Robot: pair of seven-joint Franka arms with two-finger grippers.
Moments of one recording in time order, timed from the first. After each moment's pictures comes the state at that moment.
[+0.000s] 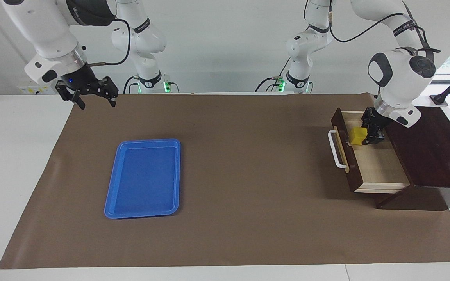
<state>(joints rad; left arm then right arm) 0.43 -0.02 -0.32 -2.07 0.04 2.05 -1.28 -0.10 -0.06 0.08 -1.63 0.02 1.52 -0.07</state>
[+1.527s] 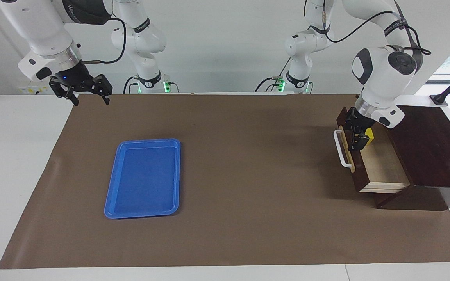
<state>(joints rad) 0.31 0.00 -0.34 -2.00 0.03 2.02 -1.40 -0.10 -0.05 0.06 -1.64 -0.01 1.52 -0.09</state>
